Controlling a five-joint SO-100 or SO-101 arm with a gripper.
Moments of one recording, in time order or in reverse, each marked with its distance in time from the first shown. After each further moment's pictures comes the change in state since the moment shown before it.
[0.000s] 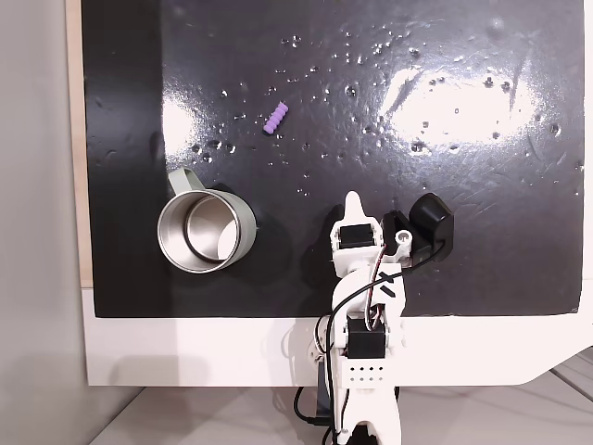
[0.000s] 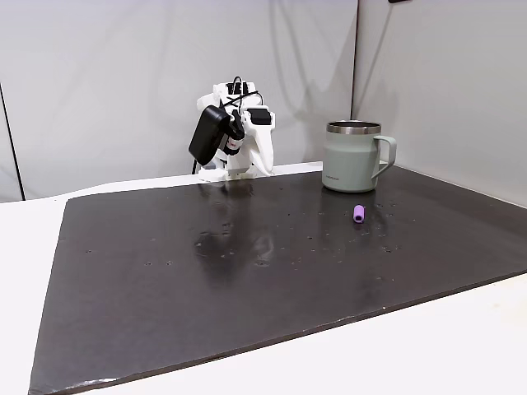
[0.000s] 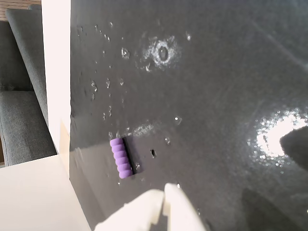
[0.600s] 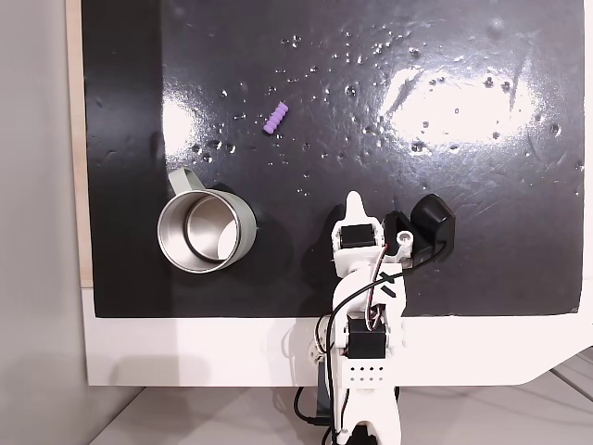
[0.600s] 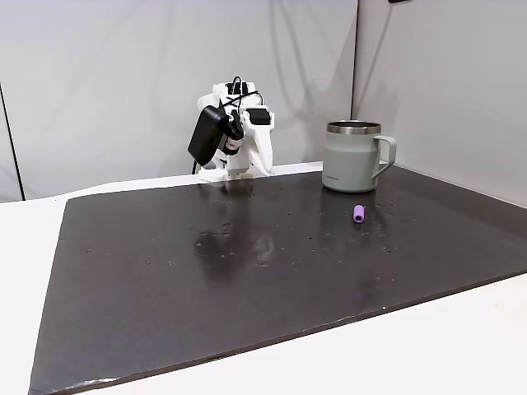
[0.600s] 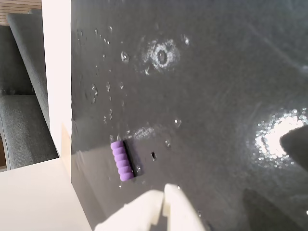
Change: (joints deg) arm 0.4 0.0 0.0 0.0 1.0
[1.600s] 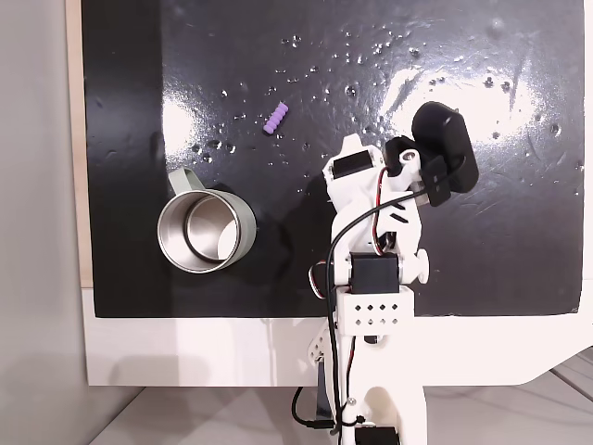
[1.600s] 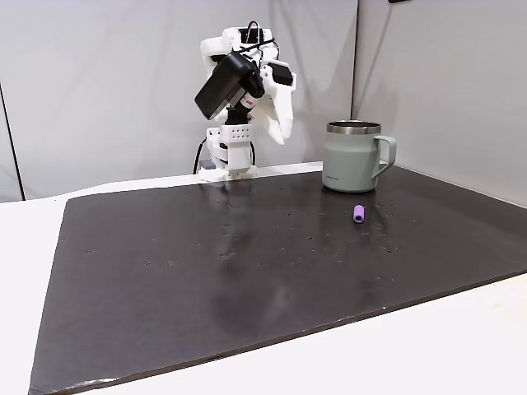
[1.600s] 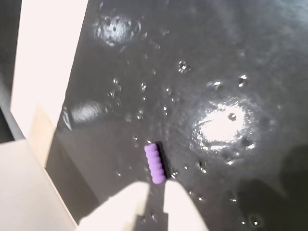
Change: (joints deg) arm -3.8 -63.3 -52.3 0.0 -12.6
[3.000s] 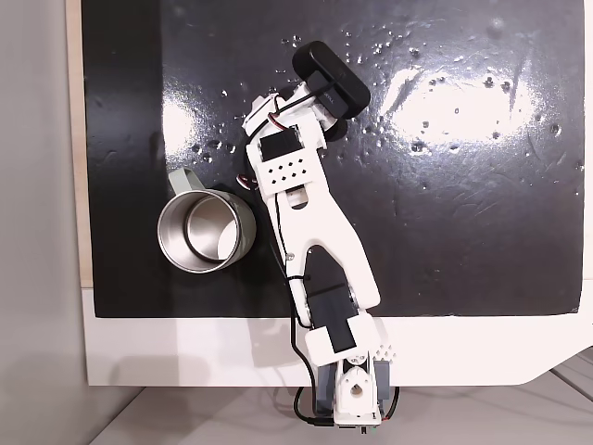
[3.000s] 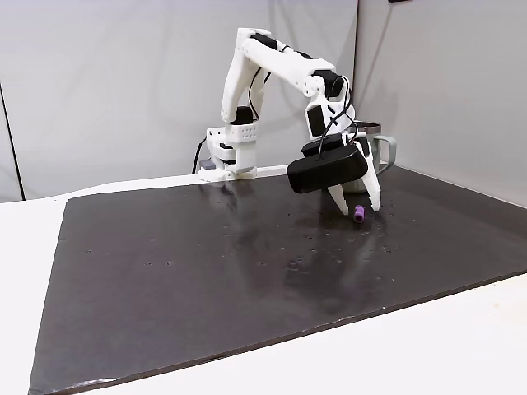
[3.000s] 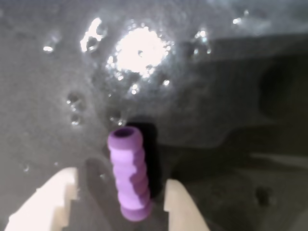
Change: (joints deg) arm -16.2 -55.0 -33.3 0.1 -2.5
